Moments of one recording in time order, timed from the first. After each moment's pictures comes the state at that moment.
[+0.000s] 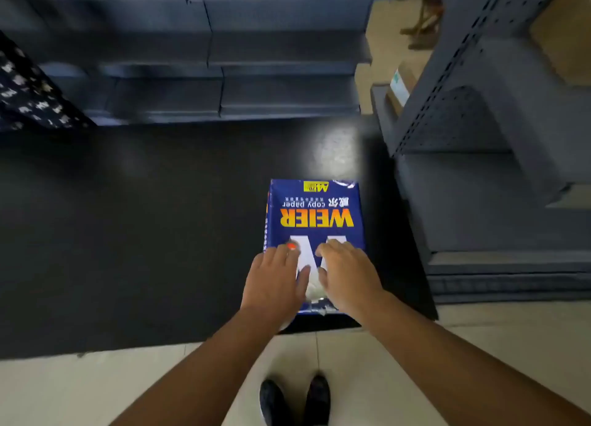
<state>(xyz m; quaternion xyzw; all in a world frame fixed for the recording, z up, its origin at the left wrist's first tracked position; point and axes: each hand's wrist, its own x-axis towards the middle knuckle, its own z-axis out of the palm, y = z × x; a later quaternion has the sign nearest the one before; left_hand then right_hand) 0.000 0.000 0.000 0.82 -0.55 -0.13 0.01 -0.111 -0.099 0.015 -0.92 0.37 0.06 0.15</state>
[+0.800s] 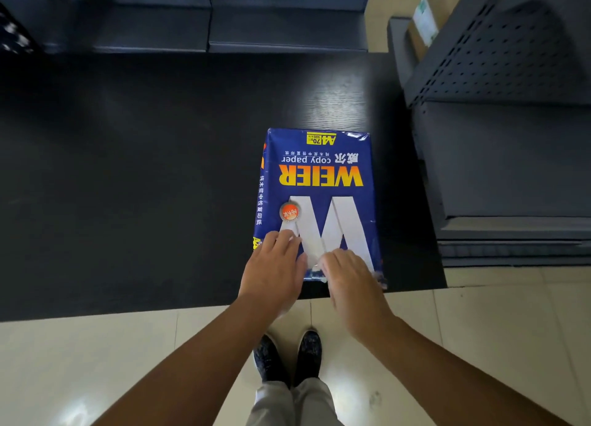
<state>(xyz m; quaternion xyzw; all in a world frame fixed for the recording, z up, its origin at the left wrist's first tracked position) -0.008 0.018 -0.071 0.80 -0.58 -0.14 0.05 -0.154 -0.055 -0.052 -0.93 0.34 0.01 0.17</state>
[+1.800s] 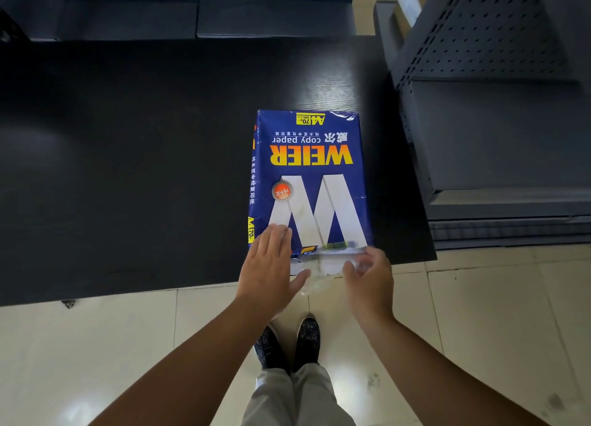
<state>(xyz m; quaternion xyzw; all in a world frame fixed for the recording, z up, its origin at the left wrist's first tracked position) -0.033 0.053 -0.083 0.80 -0.58 -0.14 0.01 -0.193 -0.024 -0.077 -0.57 0.69 -0.16 0.42</state>
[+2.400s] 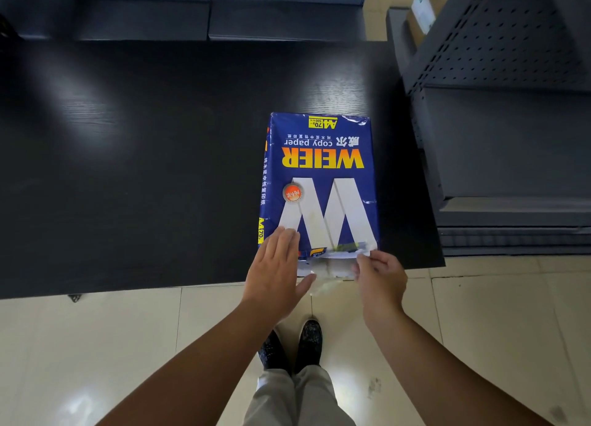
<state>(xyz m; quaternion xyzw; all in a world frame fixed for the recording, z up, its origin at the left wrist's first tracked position) -0.031 0.062 -0.085 0.80 -0.59 -0.13 0.01 -0.181 -0.035 -0.074 -0.35 0.73 -0.26 0.52</state>
